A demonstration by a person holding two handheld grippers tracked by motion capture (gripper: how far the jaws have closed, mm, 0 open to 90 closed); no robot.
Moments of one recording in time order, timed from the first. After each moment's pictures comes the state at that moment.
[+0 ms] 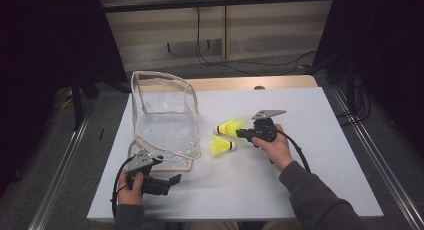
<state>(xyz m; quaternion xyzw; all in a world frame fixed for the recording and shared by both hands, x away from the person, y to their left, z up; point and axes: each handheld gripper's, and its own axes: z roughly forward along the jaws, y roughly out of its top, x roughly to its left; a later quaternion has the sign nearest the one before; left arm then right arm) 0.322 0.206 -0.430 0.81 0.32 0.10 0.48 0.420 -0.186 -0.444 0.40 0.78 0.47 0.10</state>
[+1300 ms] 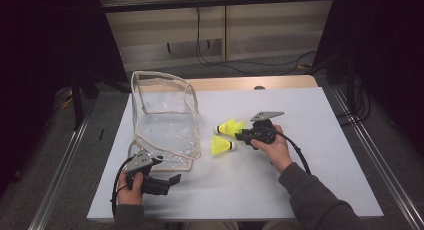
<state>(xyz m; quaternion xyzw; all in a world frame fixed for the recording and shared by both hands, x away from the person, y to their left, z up) 0.322 0.206 -0.430 0.81 0.32 0.10 0.48 0.418 -0.184 -0.448 0.40 0.79 0.45 0.11</state>
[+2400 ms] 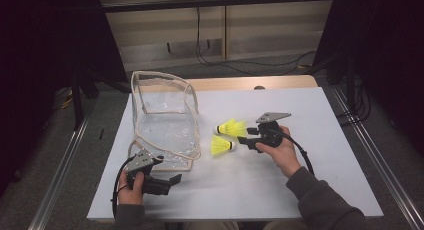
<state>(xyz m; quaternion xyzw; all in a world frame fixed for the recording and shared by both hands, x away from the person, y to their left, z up) 0.322 0.205 -0.430 0.81 0.32 0.10 0.48 0.399 -0.194 -0.431 0.40 0.79 0.44 0.13</state>
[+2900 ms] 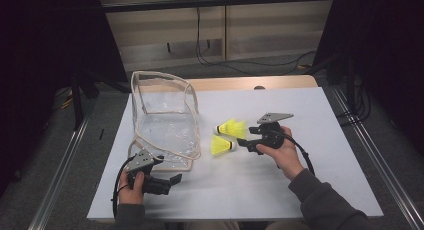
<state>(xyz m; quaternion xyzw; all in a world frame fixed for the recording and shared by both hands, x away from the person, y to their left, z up) 0.323 0.204 -0.431 0.81 0.32 0.10 0.48 0.392 -0.193 -0.424 0.40 0.79 0.45 0.12</state>
